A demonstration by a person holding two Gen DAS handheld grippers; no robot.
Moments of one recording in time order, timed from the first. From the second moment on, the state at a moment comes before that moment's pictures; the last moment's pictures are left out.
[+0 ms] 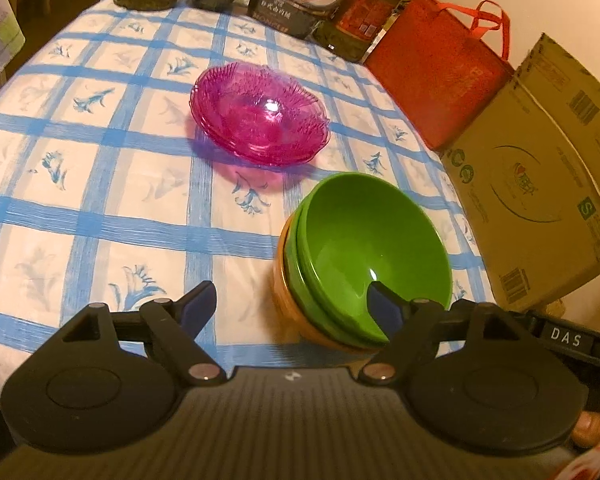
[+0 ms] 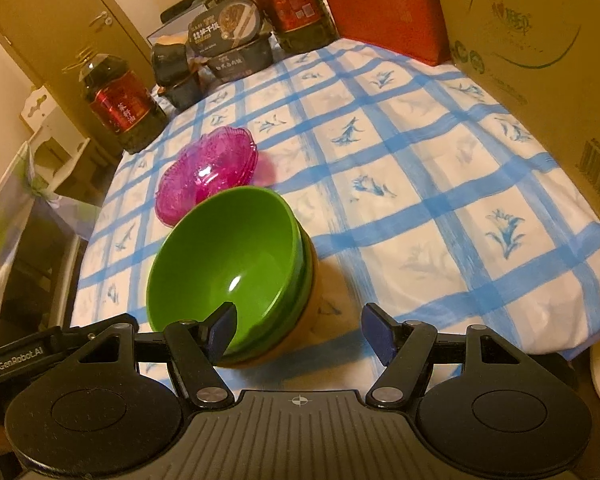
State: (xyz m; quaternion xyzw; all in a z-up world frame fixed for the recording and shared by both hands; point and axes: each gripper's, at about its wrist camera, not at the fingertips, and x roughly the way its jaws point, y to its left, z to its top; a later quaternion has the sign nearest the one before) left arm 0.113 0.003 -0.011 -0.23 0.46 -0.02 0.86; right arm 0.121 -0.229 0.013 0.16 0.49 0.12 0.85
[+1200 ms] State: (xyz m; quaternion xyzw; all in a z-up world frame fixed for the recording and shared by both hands) left arm 0.171 -0.016 -0.058 -0.19 0.51 -0.05 0.83; right arm 0.170 -0.200 -0.043 0.14 0.56 0.13 0.81
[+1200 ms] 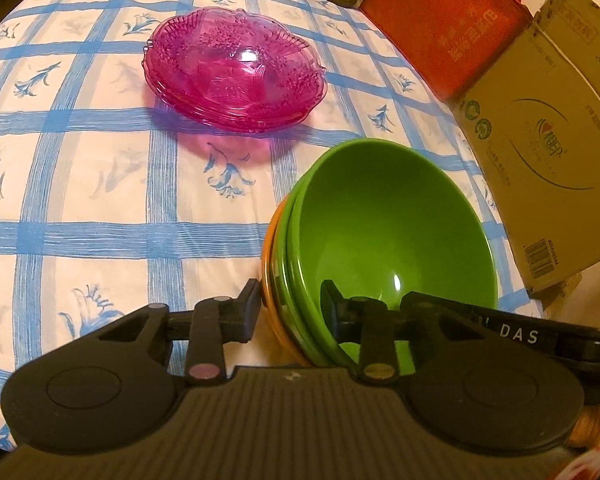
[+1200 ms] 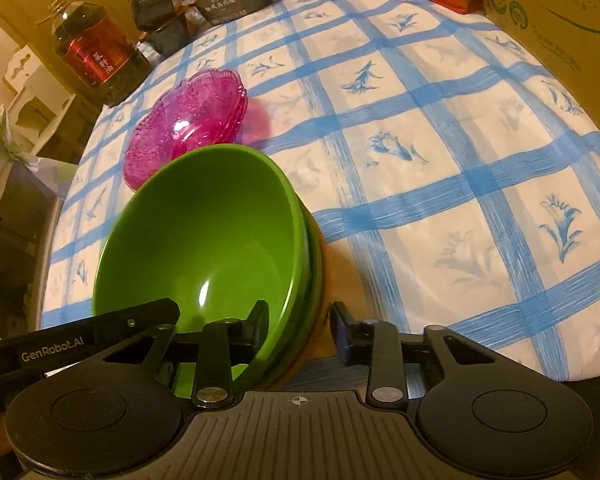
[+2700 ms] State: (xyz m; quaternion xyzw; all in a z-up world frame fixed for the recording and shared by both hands) left arm 0.110 0.042 -0.039 -0.21 0.50 0.01 0.84; right arm 0.135 -0.134 -0.040 0.12 0.56 0.18 0.80
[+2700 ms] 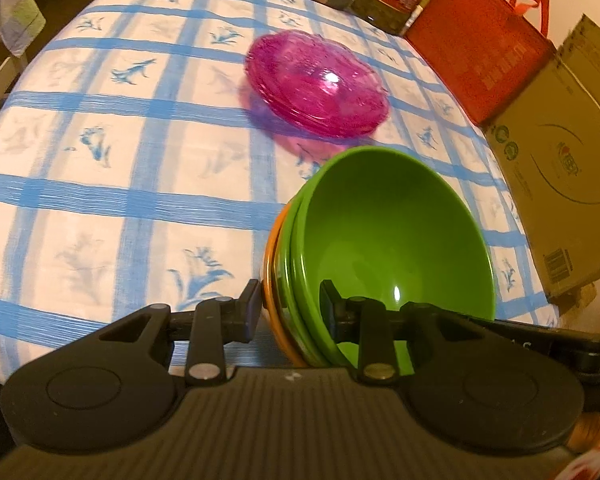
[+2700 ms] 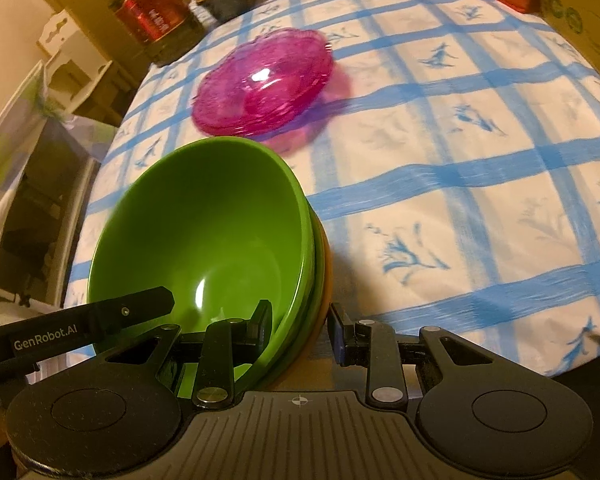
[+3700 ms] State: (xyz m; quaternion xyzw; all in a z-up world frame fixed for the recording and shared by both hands) left arm 0.155 0.068 0.005 -0.22 0.47 0.01 0.85; right arm 0.188 -0.111 0.006 0.11 0.53 0.20 0.82
